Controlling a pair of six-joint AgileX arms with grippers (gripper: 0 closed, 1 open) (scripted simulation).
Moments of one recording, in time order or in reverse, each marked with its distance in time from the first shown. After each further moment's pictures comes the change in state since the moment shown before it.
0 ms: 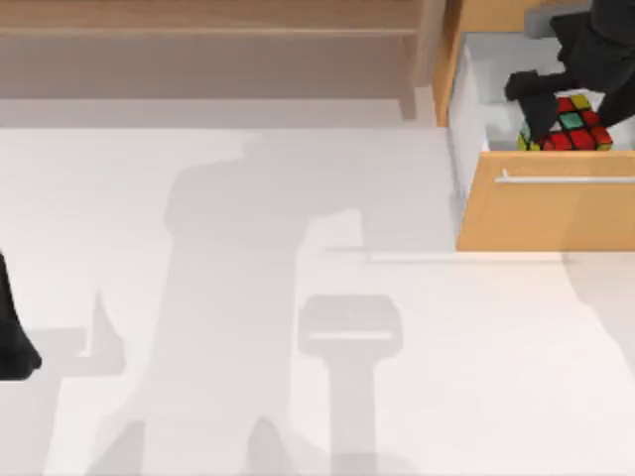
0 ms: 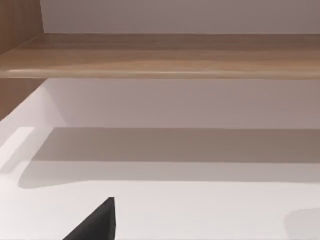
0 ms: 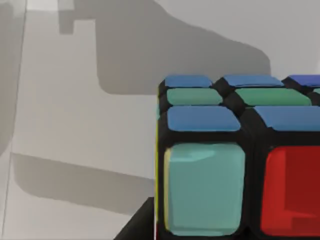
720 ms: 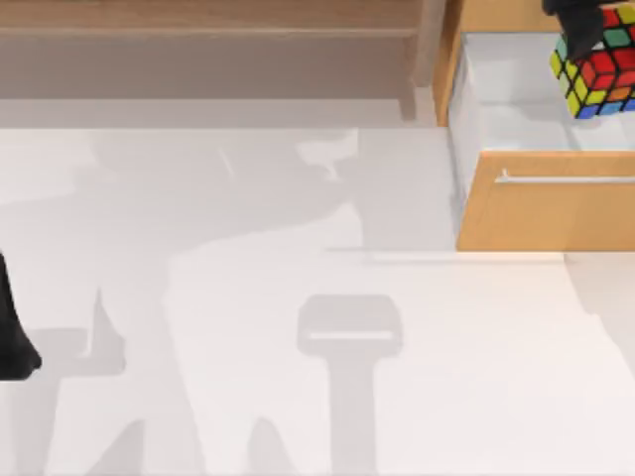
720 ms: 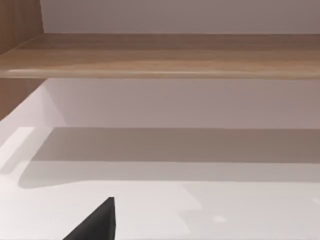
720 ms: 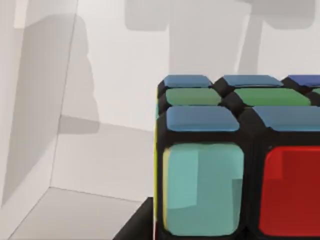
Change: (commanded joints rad) left arm 0.000 0.000 0.000 0.000 0.000 0.000; right arm -0.002 -0.113 0.203 -0.206 0.028 0.018
